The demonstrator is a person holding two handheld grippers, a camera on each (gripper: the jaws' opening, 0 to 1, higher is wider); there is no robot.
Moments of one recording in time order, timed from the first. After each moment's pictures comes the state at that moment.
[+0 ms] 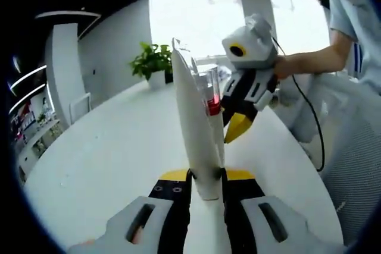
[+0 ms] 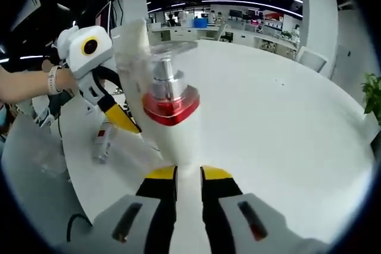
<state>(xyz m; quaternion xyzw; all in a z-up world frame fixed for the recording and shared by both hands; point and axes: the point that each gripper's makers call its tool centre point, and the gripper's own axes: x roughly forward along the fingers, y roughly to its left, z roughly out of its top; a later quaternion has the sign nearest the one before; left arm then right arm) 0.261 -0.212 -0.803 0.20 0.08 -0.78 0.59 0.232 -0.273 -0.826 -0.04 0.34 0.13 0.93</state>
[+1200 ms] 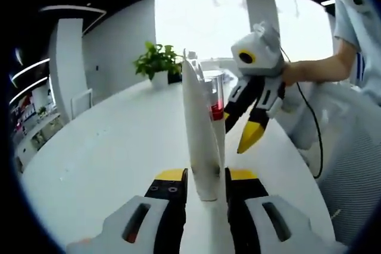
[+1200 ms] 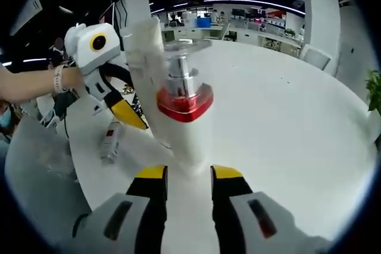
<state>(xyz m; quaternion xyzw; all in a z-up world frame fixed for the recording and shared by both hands) 0.270 -0.209 -0.796 0.18 0.10 -0.77 0.60 0.224 -0.256 -0.825 -0.03 0.34 0.16 0.93</state>
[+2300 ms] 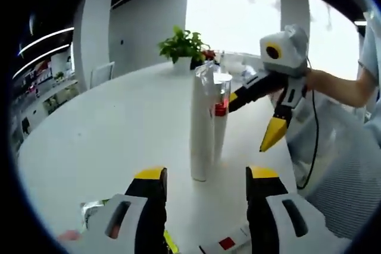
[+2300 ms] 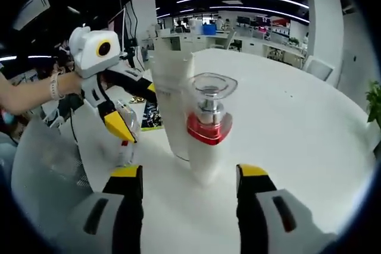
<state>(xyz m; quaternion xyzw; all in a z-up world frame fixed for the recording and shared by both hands) 0.267 -0.174 -0.789 0.16 0.20 -0.71 0.66 0.214 -0.233 -0.794 -0.04 0.32 0.17 0.93</state>
